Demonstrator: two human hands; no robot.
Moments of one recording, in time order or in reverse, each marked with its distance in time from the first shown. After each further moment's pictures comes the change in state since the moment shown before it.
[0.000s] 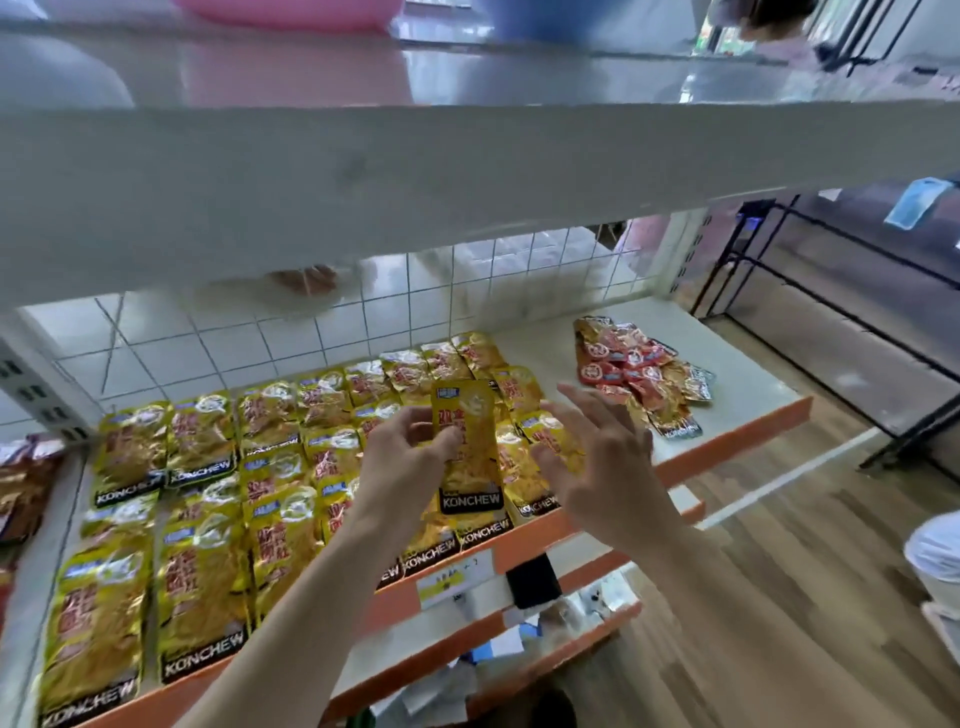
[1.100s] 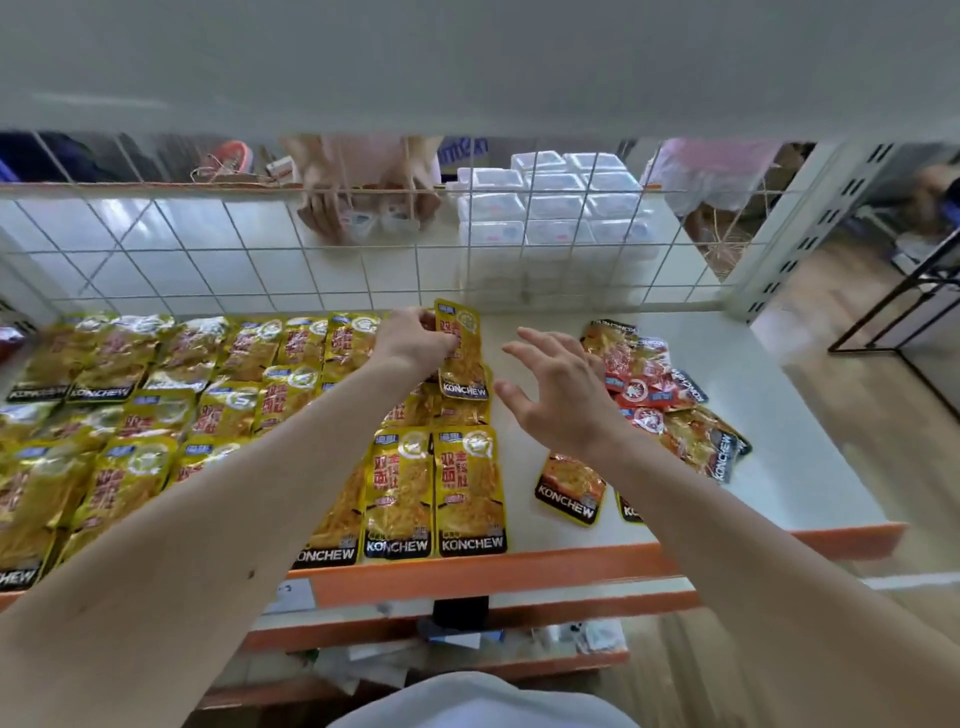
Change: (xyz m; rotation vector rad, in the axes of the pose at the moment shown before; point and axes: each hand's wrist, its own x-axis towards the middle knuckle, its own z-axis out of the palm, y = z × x) left_hand 0.179 -0.001 0.125 0.442 0.352 -0.160; right_hand 0.160 0.150 0.034 0.044 -0.275 -0.315
